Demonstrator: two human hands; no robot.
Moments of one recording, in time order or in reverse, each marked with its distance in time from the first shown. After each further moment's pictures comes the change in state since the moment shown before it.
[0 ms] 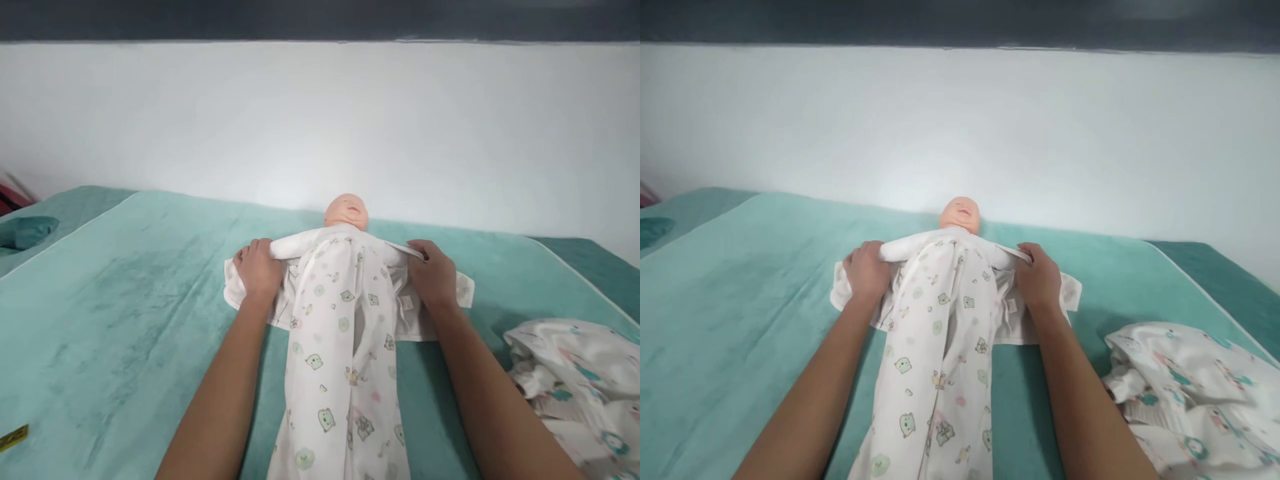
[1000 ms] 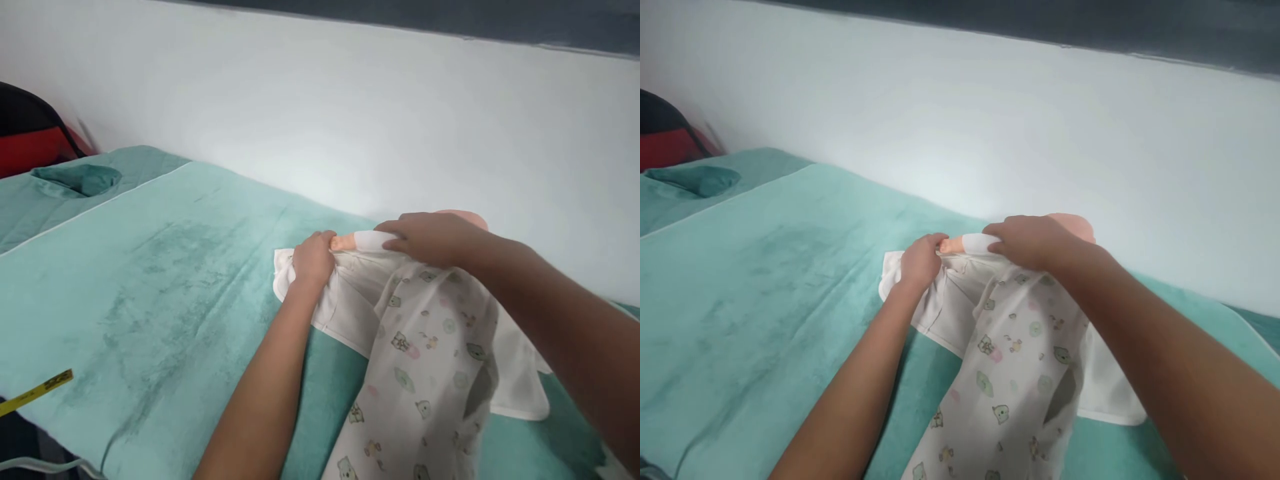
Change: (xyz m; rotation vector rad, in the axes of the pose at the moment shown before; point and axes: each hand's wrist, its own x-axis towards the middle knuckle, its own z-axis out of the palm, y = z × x) left_hand 0.025 -0.010 -0.003 -0.286 -0.185 0.070; right_hand 0.066 -0.172 0.030 -0.376 -0.564 -0.638
